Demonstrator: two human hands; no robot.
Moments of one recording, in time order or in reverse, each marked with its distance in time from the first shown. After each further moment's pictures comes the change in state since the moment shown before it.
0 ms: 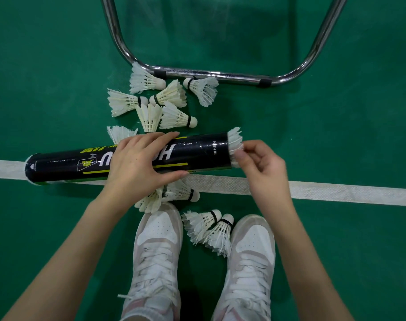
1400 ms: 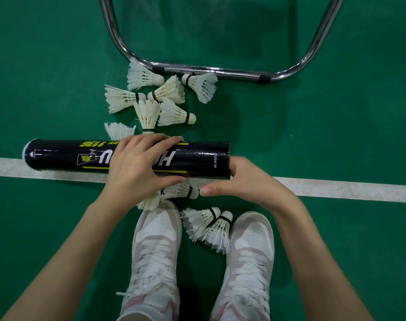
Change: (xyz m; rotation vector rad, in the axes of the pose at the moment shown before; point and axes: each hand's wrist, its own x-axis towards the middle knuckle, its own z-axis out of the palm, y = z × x) left_hand -0.004 -0.001 0.006 0.012 0.050 0.123; right_hand 0.016 -0.003 0.000 -0.155 -0.657 0.190
